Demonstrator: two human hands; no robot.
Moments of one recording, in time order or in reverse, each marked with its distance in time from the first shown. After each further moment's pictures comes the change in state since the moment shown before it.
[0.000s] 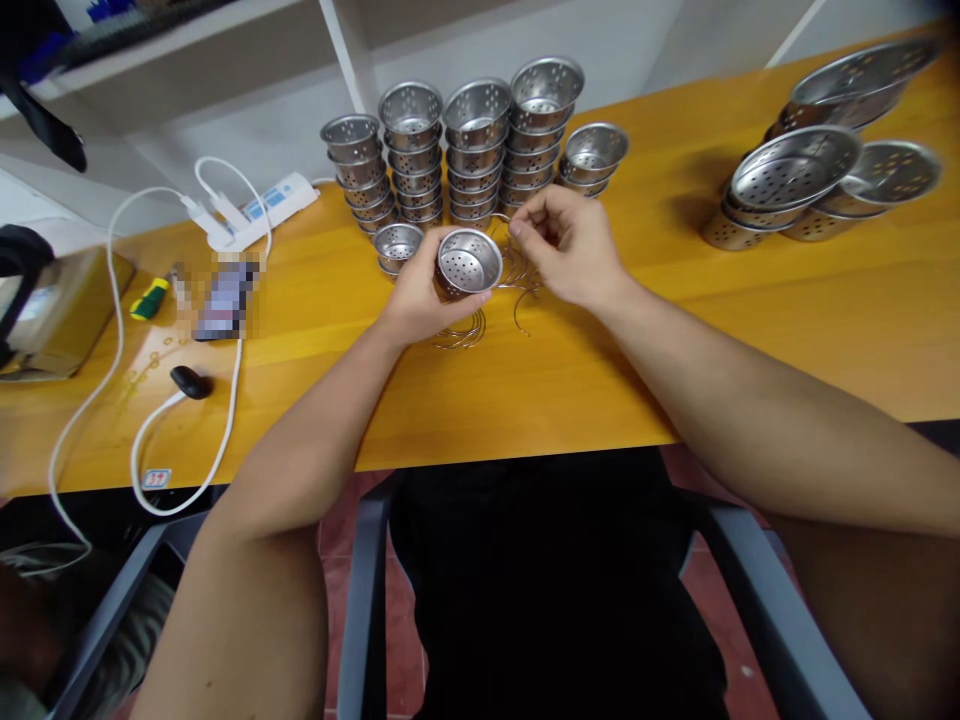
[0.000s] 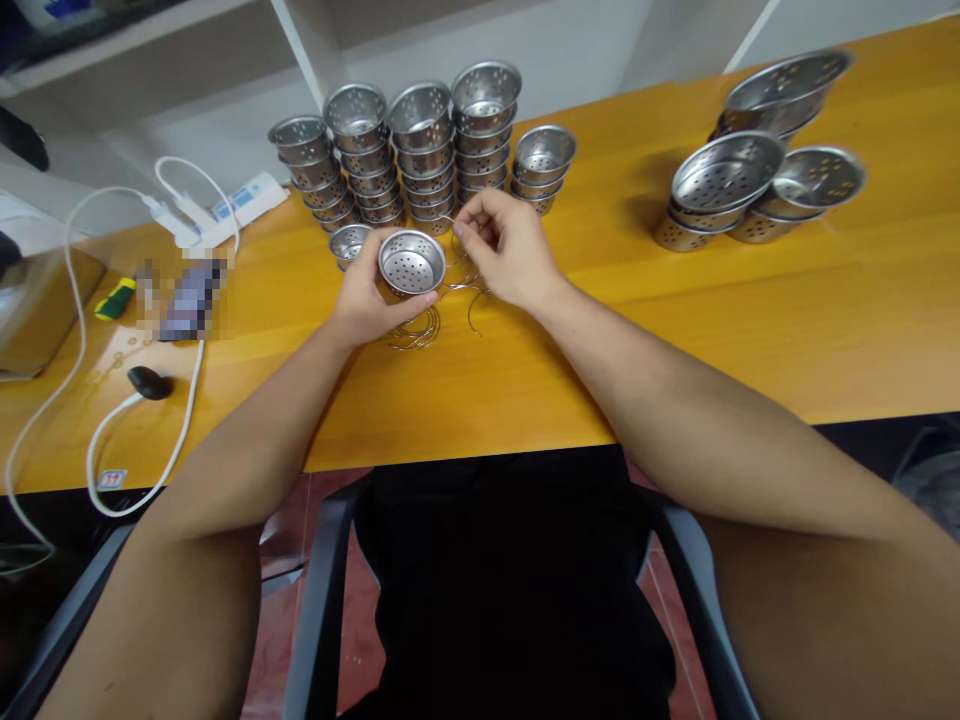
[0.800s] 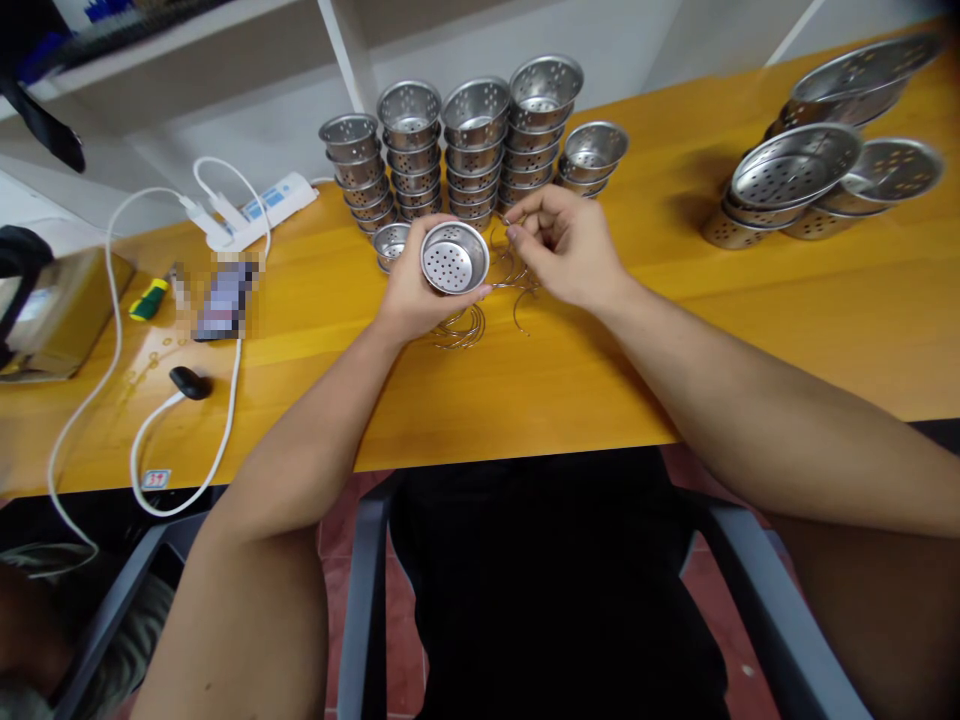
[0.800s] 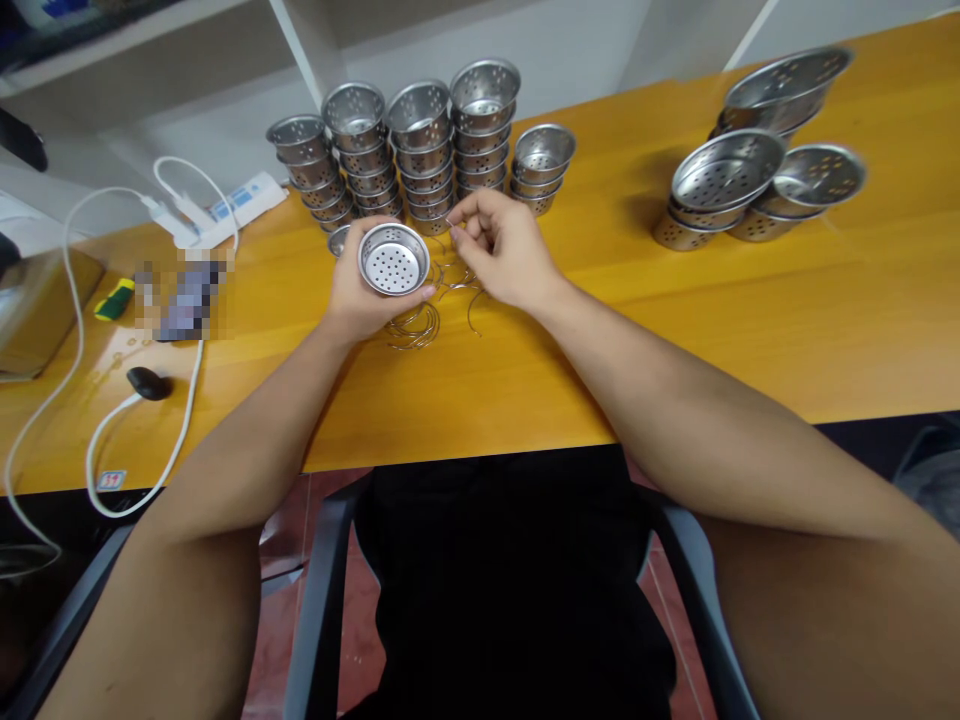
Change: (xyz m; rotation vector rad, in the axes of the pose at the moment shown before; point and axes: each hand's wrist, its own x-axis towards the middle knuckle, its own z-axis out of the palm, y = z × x) left_hand 0.000 -0.009 0.001 0.039 0.087 -0.046; right_hand -0.003 -0.013 -0.001 0.003 -0.058 0.070
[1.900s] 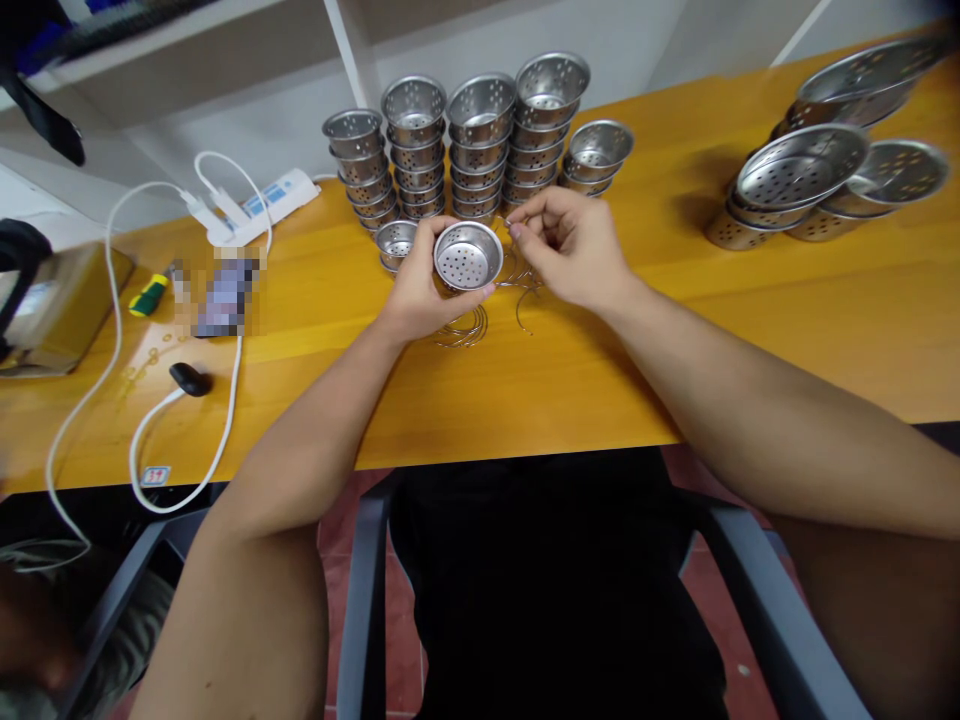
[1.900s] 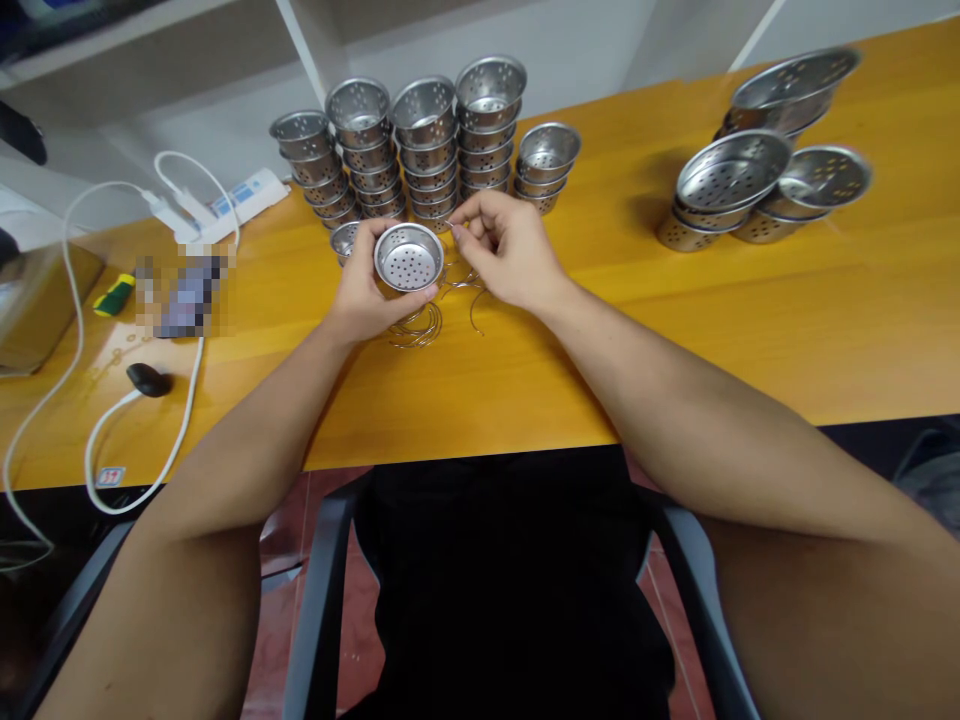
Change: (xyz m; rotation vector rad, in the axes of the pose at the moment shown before) left_hand 0.002 0.014 -0.003 -0.011 -0.039 0.016; right_hand -0.003 -0.007 -0.001 0.015 -0.015 0.002
